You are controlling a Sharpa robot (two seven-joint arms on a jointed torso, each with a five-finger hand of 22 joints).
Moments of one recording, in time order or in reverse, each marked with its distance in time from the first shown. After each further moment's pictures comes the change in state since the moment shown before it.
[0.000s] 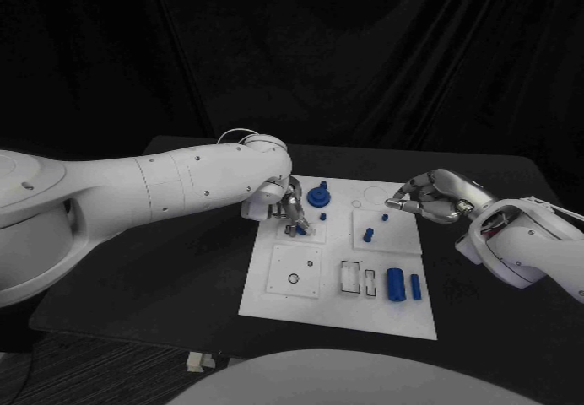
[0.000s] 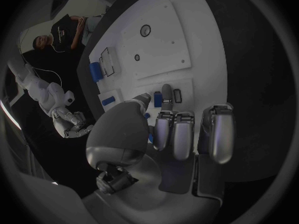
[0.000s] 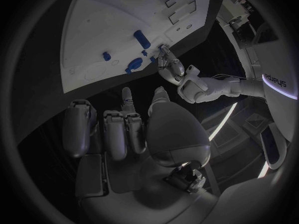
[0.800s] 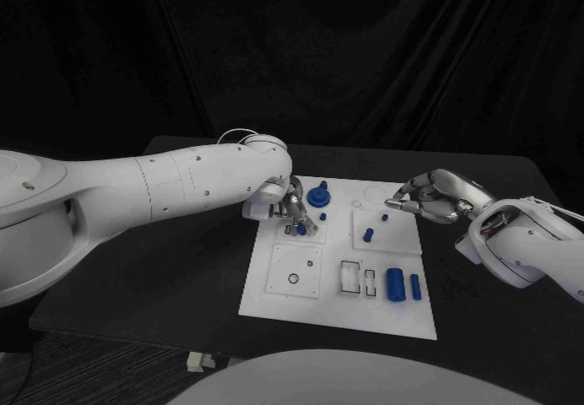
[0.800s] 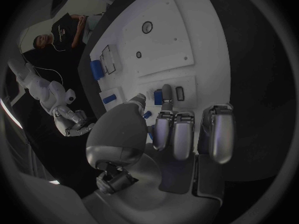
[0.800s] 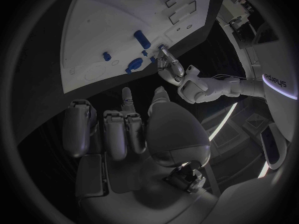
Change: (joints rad) left arm 0.000 0.002 0.000 -0.001 0.000 -0.018 0.013; left_hand -0.052 0.010 -0.101 0.001 -0.104 0.017 -0.009 0.020 0.032 0.000 0.000 0.000 0.000 0.000 0.000 0.000 0.000 0.000 0.000 0.000 0.000 0.000; right arm -0.001 0.002 0.000 -0.002 0.000 0.000 0.000; right_hand 0.000 0.000 -0.003 -0.003 0.000 0.000 0.000 0.000 -0.001 0.000 0.000 0.000 0.000 0.000 0.000 0.000 0.000 0.000 0.000 0.000 0.000 0.000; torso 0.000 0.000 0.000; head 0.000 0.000
